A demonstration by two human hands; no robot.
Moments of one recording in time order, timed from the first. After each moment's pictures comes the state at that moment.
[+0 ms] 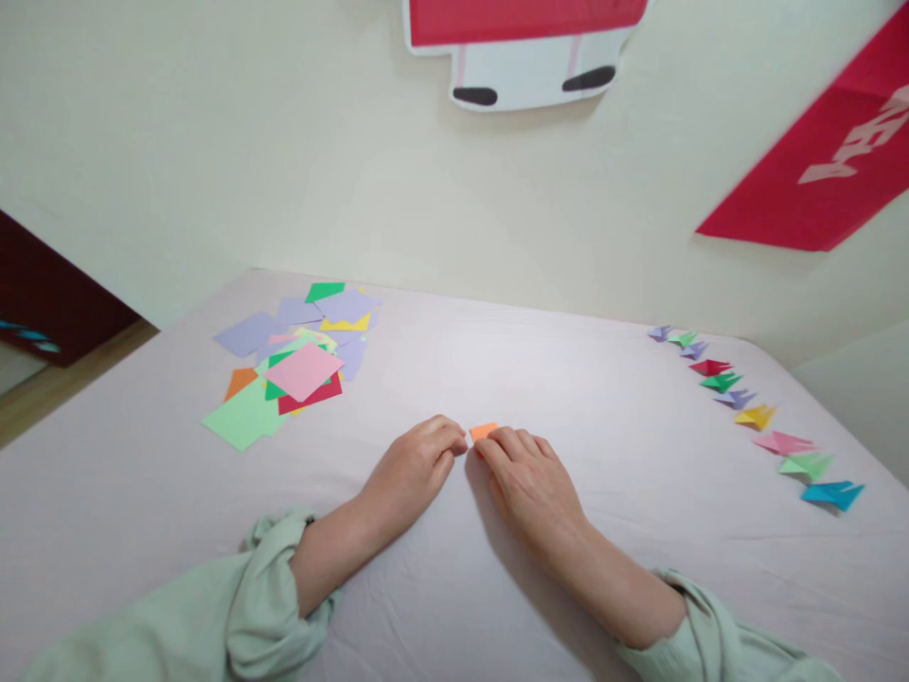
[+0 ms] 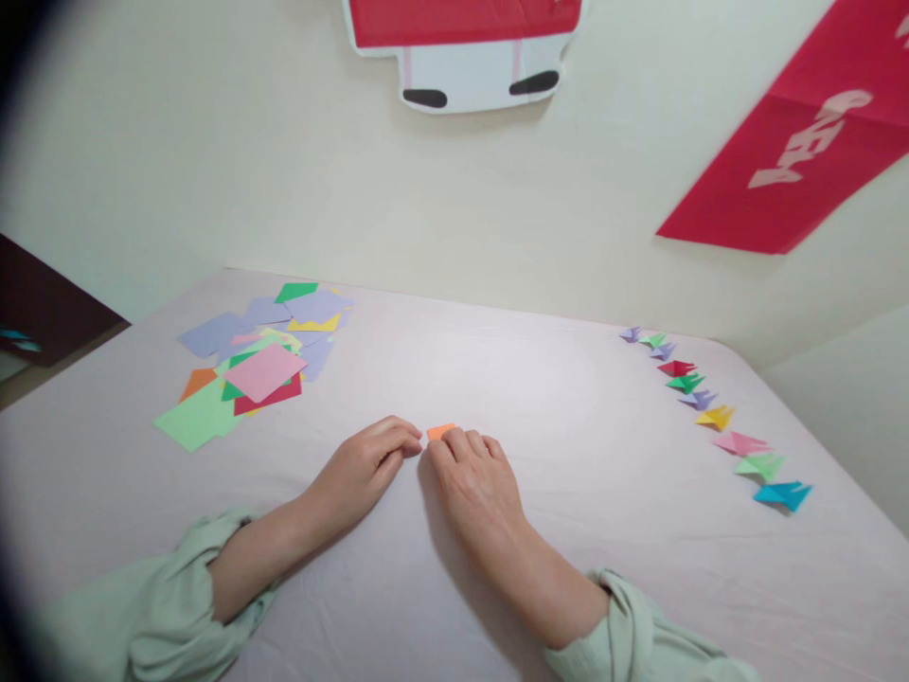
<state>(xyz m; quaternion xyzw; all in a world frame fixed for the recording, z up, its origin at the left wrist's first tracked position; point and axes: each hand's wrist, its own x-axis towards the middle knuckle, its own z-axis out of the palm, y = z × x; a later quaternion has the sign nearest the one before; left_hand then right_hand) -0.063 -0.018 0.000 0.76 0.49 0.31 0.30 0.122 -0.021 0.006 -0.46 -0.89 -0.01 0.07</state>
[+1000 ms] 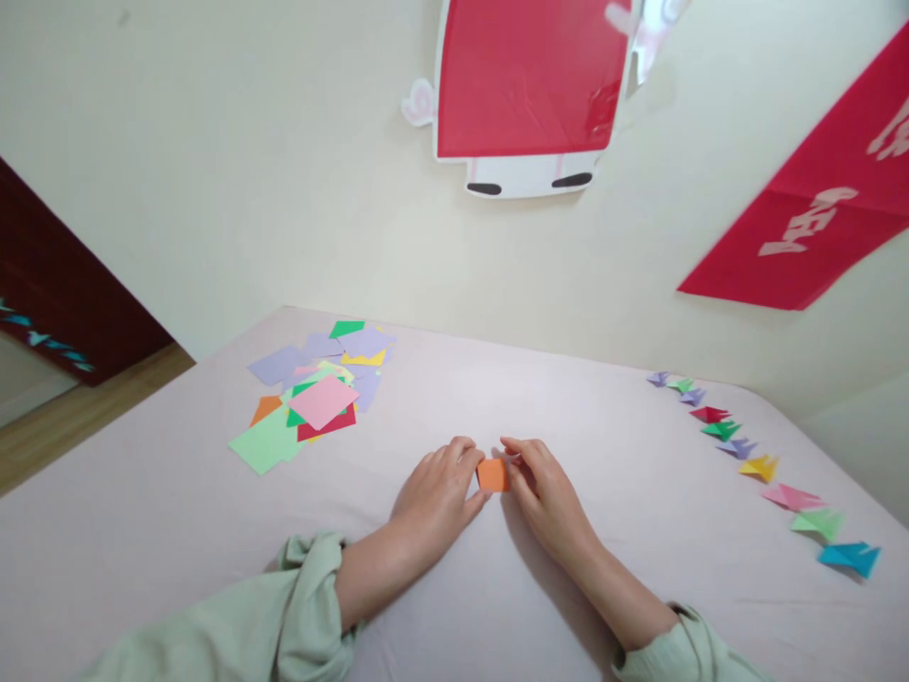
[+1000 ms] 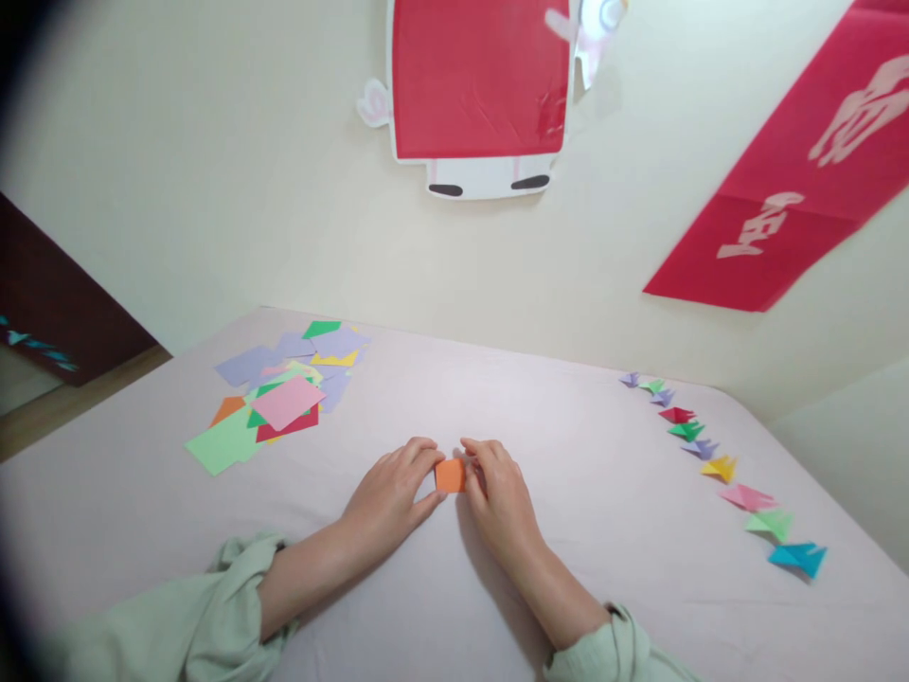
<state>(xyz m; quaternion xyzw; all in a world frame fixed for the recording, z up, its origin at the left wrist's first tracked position) -0.039 -0.015 -0.002 0.79 0.55 0.22 0.15 0.143 0.008 -0.008 -0.49 -0.77 0.25 0.33</state>
